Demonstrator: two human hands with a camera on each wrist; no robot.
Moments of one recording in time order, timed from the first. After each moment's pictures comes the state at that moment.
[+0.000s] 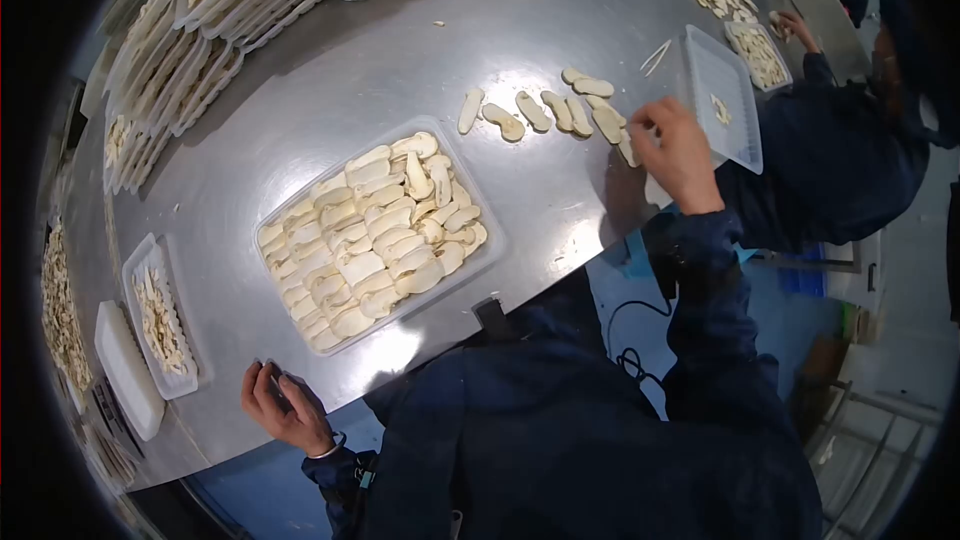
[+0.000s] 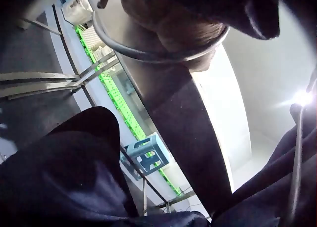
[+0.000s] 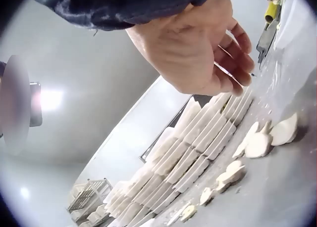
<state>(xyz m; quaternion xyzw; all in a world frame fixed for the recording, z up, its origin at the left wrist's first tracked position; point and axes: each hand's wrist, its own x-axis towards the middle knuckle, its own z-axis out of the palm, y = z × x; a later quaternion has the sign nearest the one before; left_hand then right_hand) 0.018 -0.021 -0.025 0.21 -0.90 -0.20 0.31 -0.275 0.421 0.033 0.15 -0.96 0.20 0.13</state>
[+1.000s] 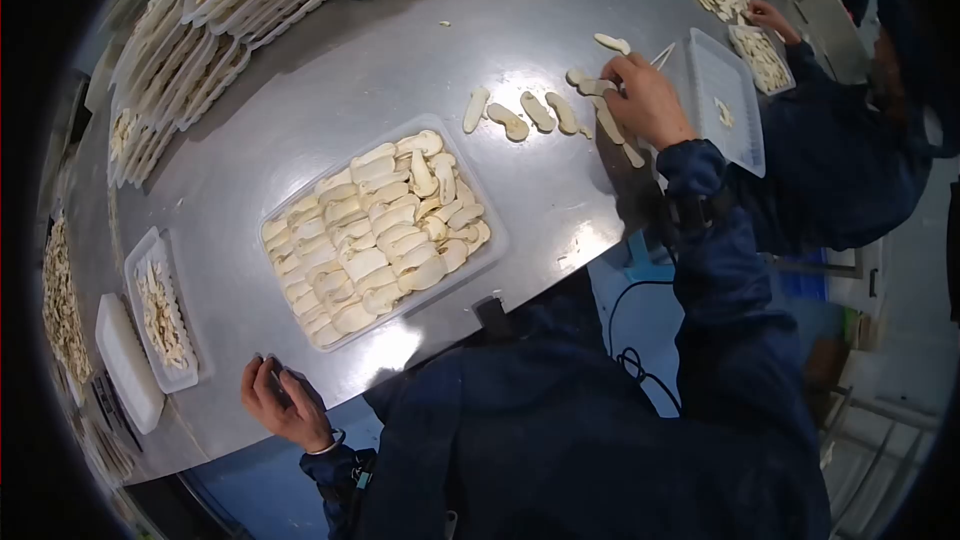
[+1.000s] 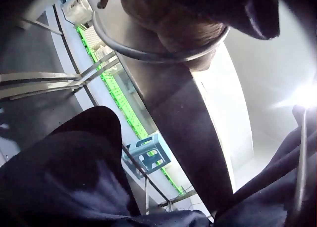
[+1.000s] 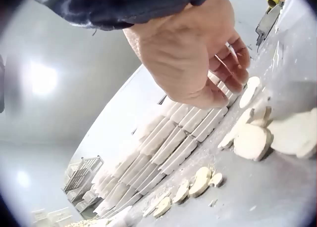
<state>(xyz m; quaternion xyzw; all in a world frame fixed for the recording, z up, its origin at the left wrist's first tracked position) 0.020 -0.023 -0.030 0.22 -0.89 -0.24 0.31 -0.341 0.405 0.016 0.19 -0.96 0.16 0.10</state>
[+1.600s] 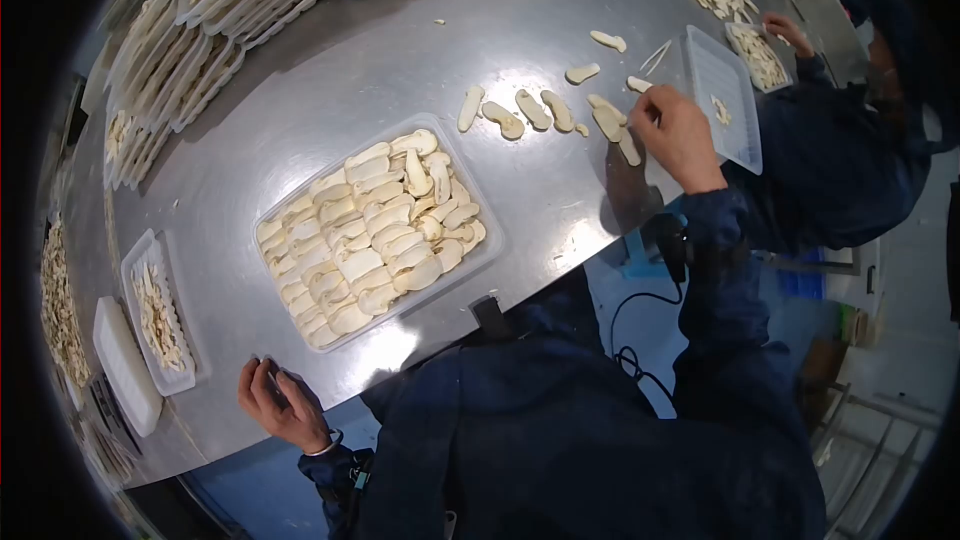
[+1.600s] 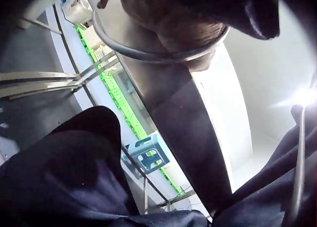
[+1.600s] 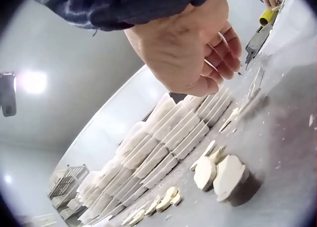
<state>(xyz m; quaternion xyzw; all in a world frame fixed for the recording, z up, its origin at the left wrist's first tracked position) 0.019 -0.022 -0.027 0.21 -0.90 -0.23 0.31 -0.295 0.425 0.037 0.11 -0.97 0.18 0.10</state>
